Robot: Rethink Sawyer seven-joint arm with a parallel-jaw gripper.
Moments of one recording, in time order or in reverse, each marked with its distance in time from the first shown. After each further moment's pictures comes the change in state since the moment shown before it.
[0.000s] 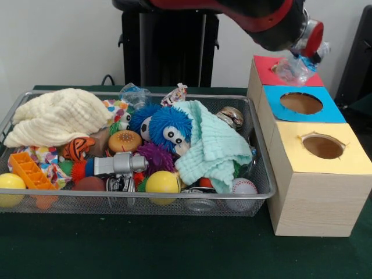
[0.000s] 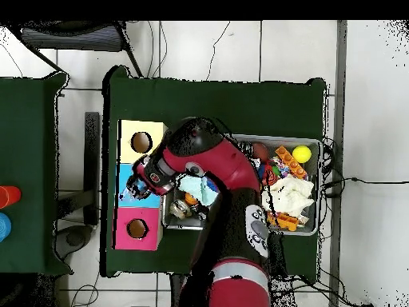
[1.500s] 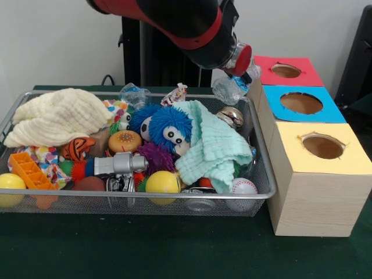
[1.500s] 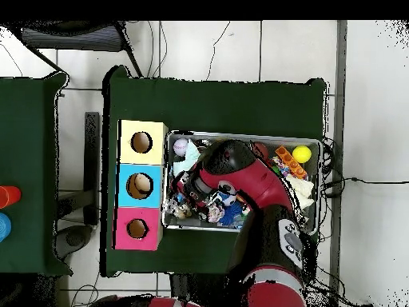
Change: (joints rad) arm -0.101 0.021 -0.060 0.073 -0.131 -0.141 -0.181
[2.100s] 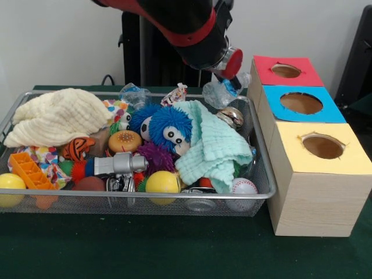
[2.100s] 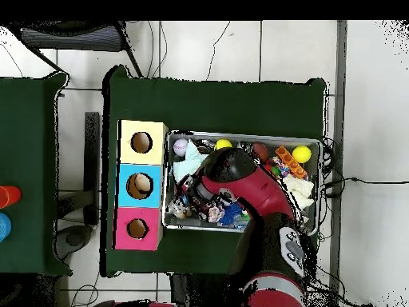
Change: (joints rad) arm 0.000 -0.015 -0.014 0.058 0.001 -0.098 0.000
